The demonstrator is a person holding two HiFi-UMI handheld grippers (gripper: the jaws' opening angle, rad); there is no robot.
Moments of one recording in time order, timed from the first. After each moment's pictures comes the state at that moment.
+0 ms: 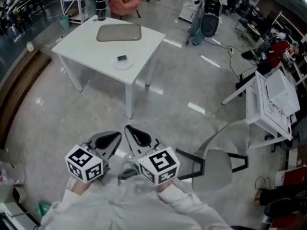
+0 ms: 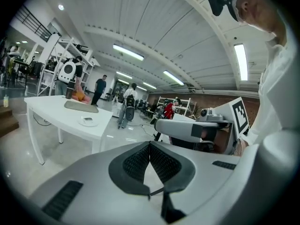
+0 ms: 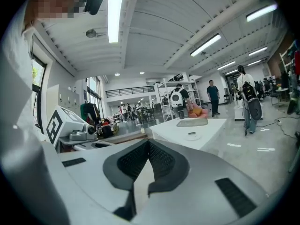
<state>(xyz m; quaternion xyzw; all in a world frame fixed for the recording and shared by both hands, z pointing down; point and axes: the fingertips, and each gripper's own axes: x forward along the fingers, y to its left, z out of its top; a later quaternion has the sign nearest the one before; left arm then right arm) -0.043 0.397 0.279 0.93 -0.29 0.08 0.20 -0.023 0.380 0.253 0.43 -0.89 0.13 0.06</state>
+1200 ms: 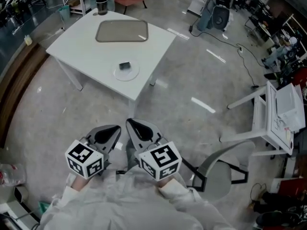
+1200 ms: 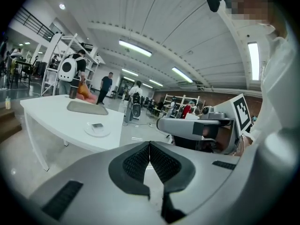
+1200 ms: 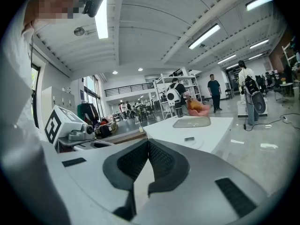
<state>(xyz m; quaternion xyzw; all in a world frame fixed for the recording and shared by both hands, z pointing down) -0.049 0.211 0.304 0.92 -0.31 0.10 0.22 -0.024 0.193 0.277 0.42 -0.89 0.15 0.07</state>
